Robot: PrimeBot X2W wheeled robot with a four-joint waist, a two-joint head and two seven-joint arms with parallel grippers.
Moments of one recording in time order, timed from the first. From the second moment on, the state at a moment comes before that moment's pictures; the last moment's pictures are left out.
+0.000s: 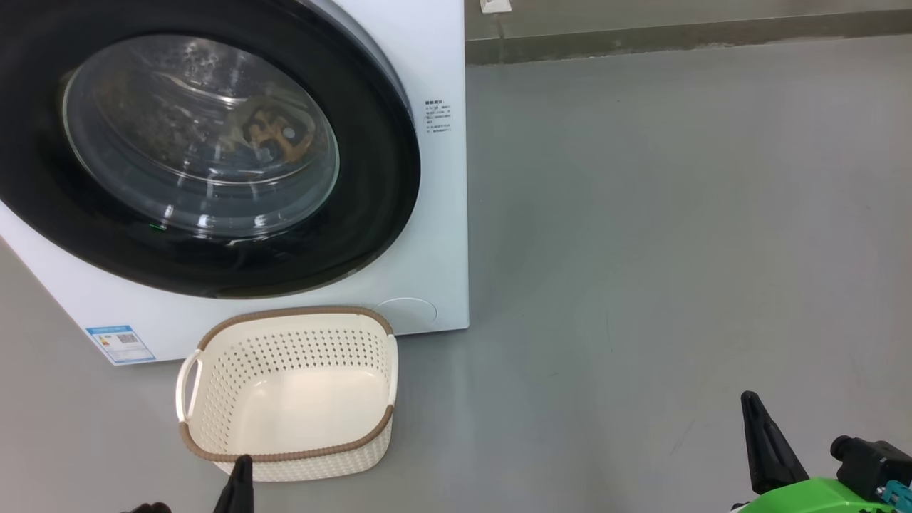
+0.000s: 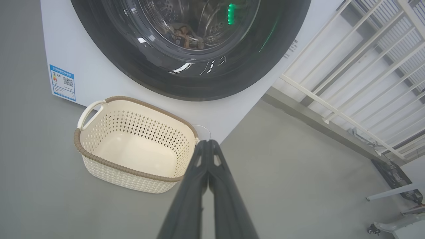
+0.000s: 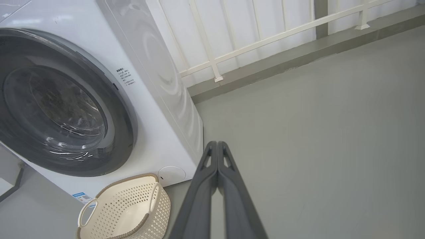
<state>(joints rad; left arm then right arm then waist) 0.06 0.05 -0.10 0.28 -0.64 -0.13 -0.19 0.01 -0.03 -0.14 0.24 0.36 0.14 -0.19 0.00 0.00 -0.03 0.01</state>
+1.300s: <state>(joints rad) 0.02 0.05 -0.03 0.28 -1.02 -0.13 -0.08 -0.01 -0.03 -0.14 0.25 0.83 0.14 -0.08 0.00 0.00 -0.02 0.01</state>
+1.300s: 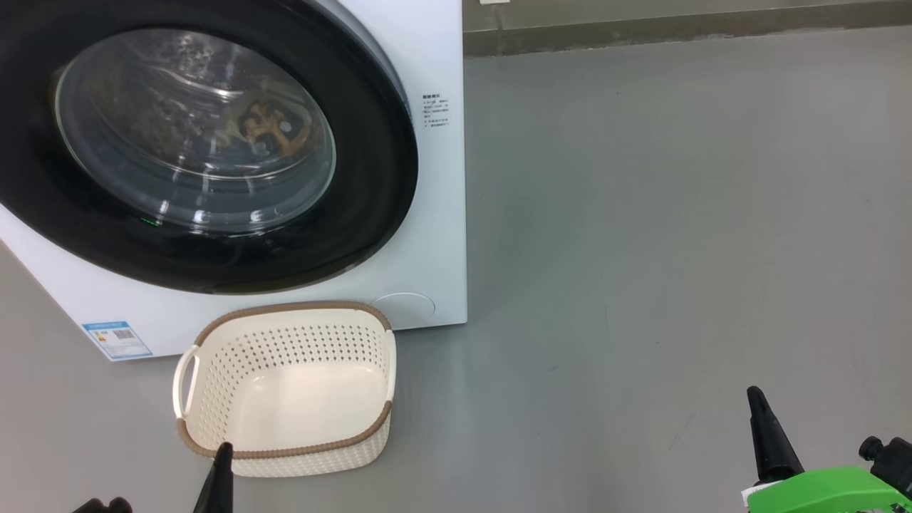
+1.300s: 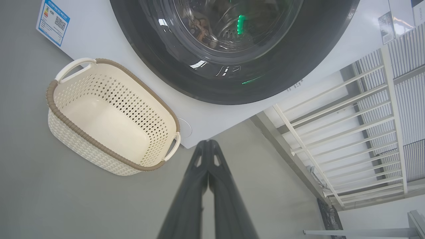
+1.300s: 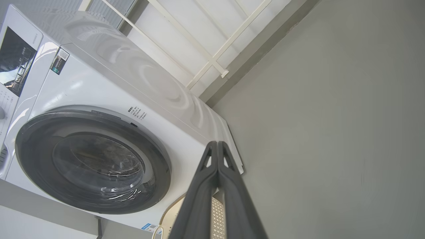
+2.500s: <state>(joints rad) -0.03 0.05 0.02 0.27 -1.34 -0.13 0.02 -0.04 -0.03 -0.14 0.26 1.26 0.14 0.03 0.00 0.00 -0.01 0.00</state>
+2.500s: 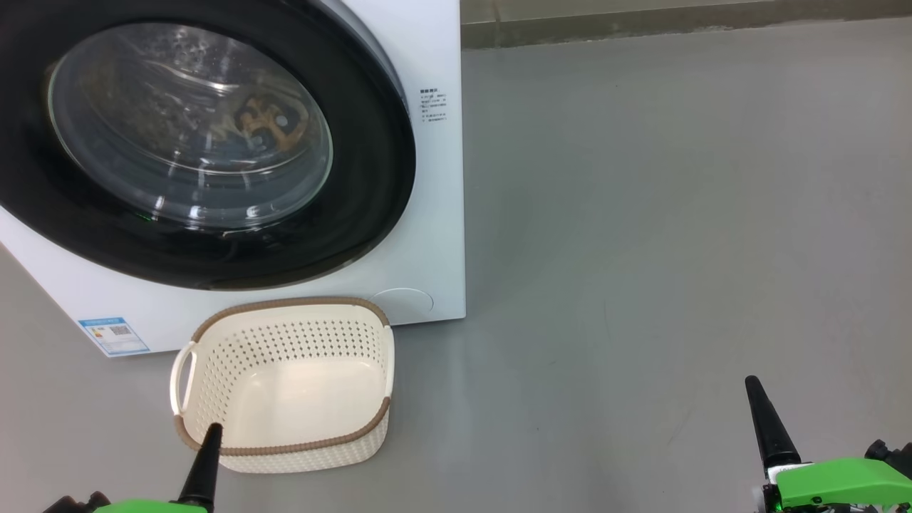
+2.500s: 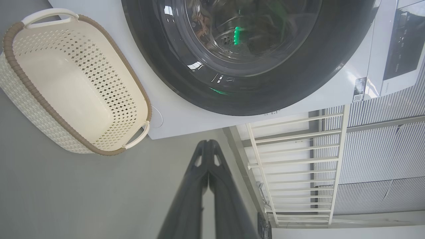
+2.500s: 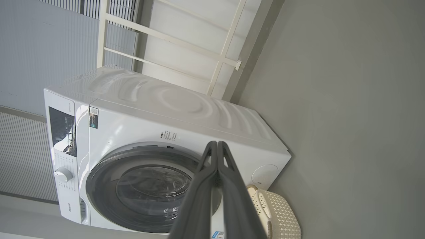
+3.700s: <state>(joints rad) -0.07 0.04 0.07 0.27 -1.61 -0.13 0.11 -0.06 -0.04 -0.14 0.27 1.61 0.13 0.11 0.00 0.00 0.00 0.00</state>
